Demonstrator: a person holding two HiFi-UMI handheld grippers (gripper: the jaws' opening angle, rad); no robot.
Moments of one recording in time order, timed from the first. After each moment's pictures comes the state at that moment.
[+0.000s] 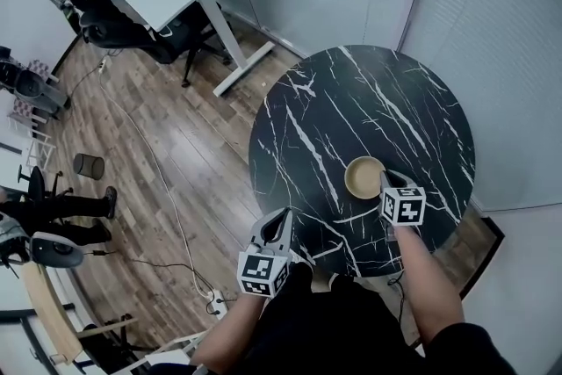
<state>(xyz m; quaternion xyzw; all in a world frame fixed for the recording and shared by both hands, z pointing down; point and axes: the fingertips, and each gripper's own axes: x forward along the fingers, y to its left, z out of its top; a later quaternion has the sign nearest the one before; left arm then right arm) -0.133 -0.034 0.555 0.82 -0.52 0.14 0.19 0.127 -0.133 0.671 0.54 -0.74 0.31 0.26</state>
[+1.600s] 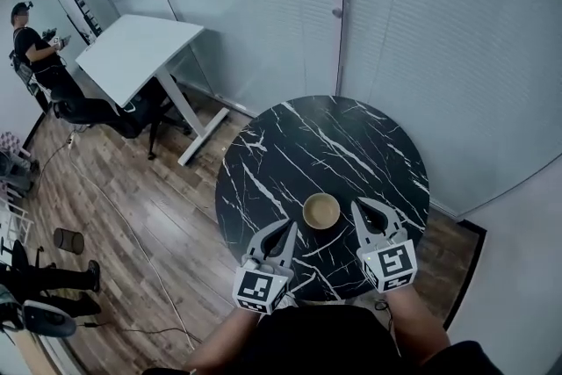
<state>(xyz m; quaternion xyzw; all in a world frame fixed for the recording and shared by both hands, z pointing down) -0.018 -0.069 0.428 0.92 -0.39 0.05 0.06 0.121 -0.079 0.421 0.56 -0.82 0.02 0.10</state>
